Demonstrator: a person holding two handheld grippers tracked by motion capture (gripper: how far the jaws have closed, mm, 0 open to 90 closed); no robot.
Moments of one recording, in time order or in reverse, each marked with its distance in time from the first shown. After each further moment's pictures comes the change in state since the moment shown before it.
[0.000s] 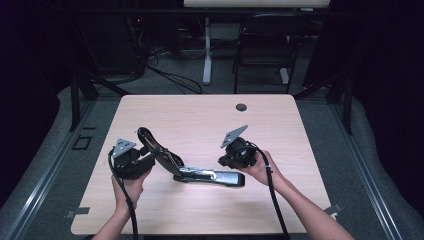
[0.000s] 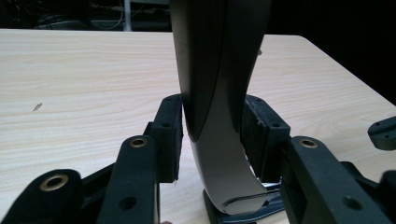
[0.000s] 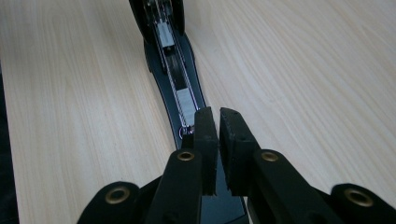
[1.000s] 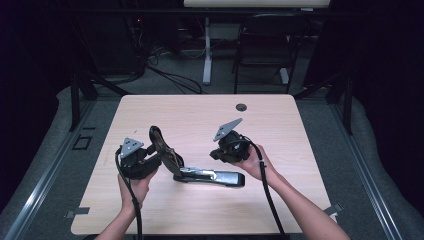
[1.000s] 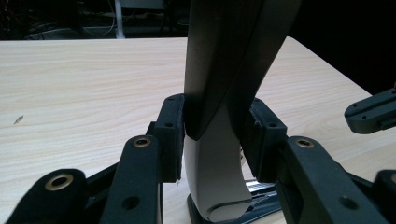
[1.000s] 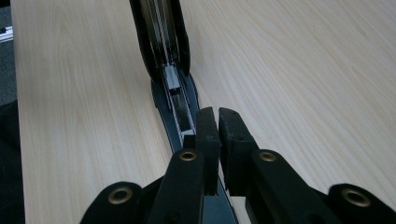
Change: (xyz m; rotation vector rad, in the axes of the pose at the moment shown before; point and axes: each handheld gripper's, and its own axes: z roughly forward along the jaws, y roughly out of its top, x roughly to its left) left arm -0.017 0.004 0.003 -0.010 -0.024 0.031; right arm 0.004 0.028 -0.005 -0.063 0.005 -0.019
